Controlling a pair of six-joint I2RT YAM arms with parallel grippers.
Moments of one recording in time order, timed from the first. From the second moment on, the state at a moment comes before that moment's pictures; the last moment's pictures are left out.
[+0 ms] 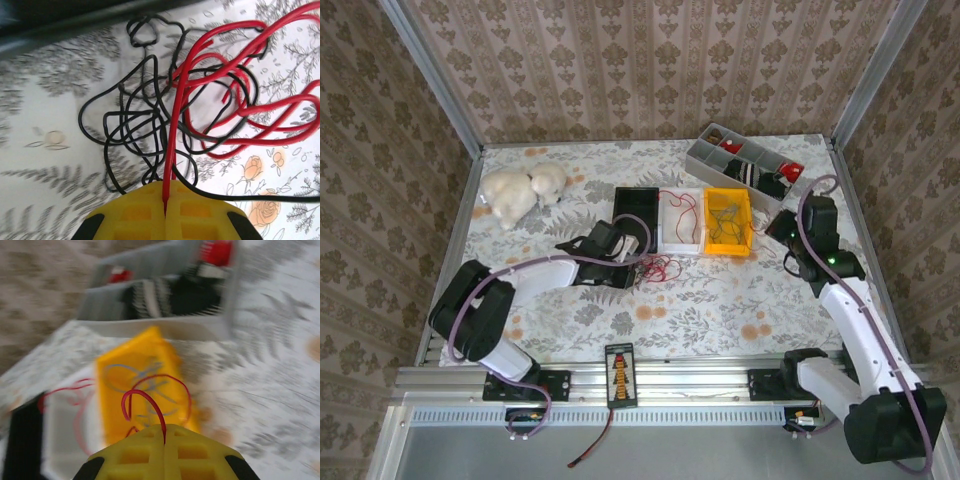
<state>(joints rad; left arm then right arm) -0.70 1.57 0.81 -0.31 0.28 -0.32 0.07 0.96 0.84 -0.43 0.05 0.61</state>
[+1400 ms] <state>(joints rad) -0.63 1.63 0.89 -0.27 0.26 -0.43 0.46 1.89 1.42 -0.51 0.26 0.55</state>
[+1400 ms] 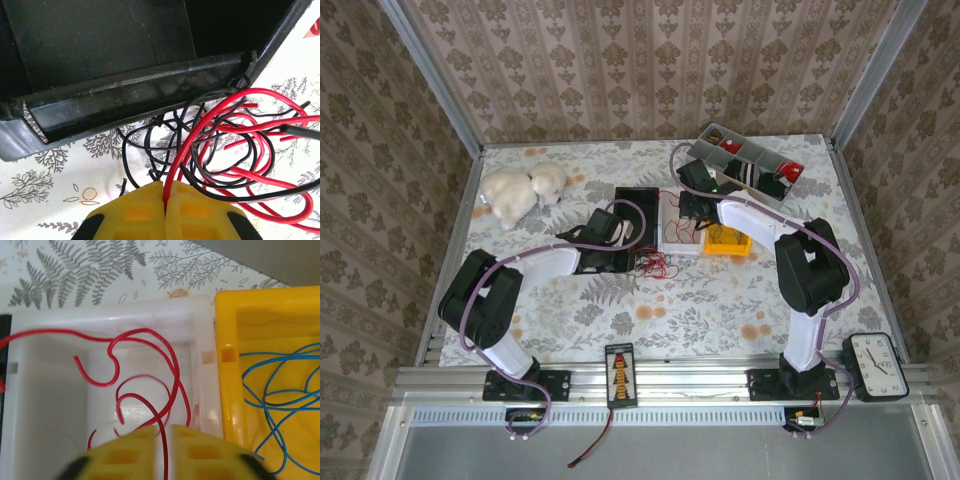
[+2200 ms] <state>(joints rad) -0.63 1.63 0.88 -0.28 0.26 -0.44 0.60 1.48 1.04 -0.31 0.03 0.46</state>
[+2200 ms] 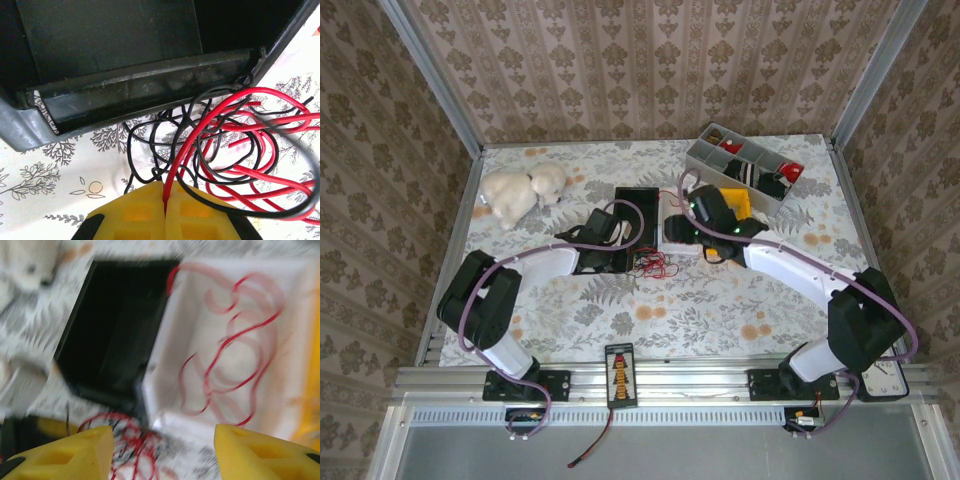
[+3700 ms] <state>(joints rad) -0.61 1.55 0.82 -0.36 0.09 -0.52 0.41 1.48 0.77 -0.38 0.01 0.70</state>
